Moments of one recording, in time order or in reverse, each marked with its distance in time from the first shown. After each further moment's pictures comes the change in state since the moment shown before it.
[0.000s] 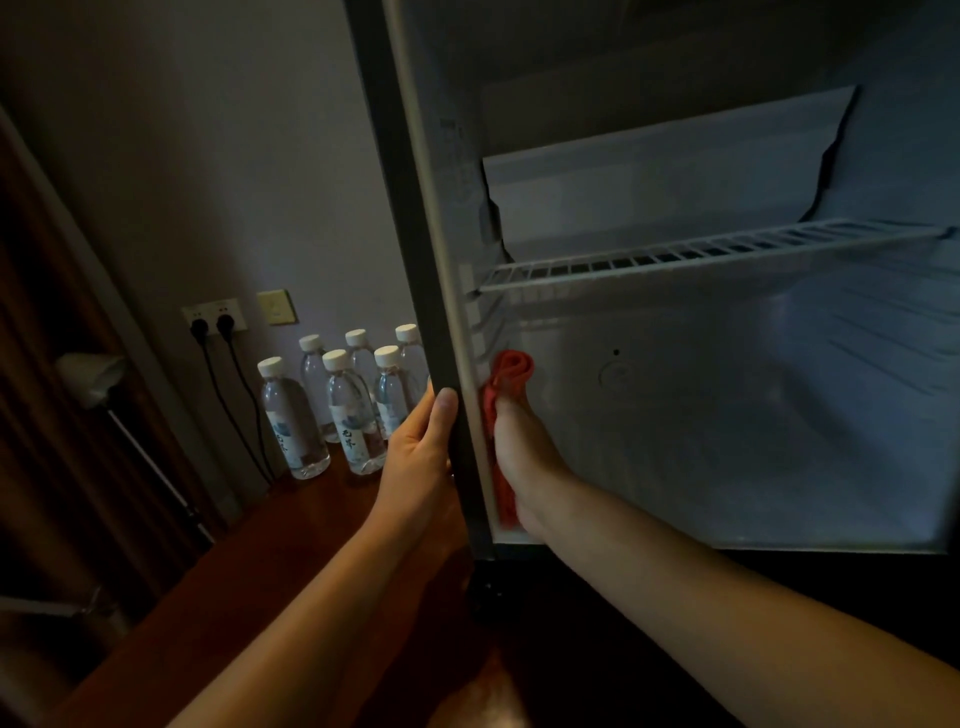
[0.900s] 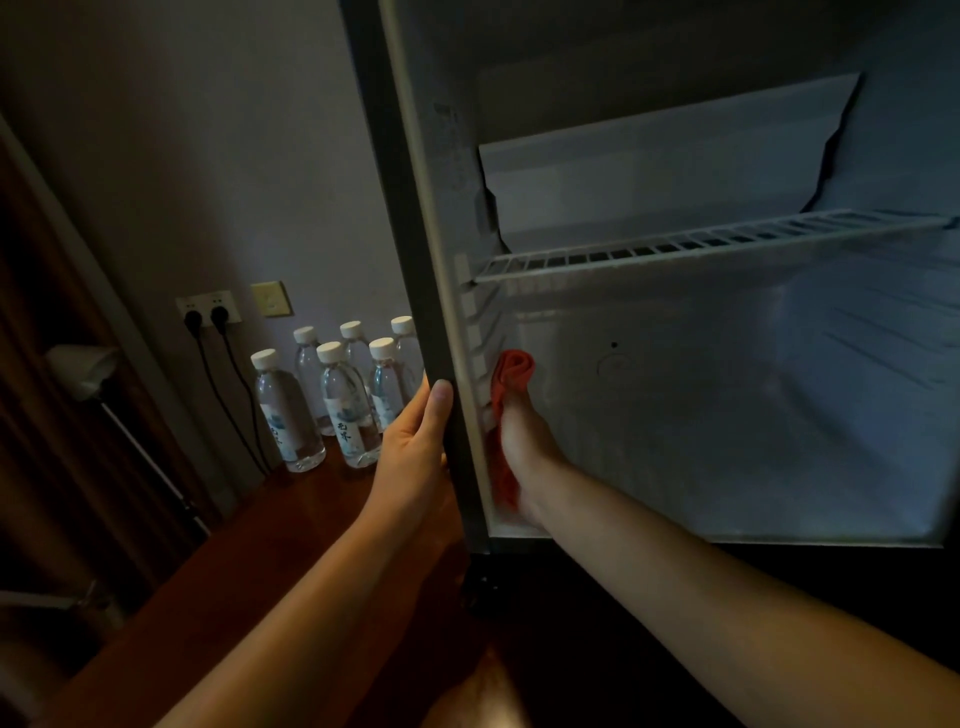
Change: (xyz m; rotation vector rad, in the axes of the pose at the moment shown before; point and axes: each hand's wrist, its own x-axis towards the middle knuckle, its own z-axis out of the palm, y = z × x) left_hand -0.002 -0.001 0.001 -0.035 -0.006 -0.025; right_hand 0.030 0.020 -0.009 0.051 0.009 0.087
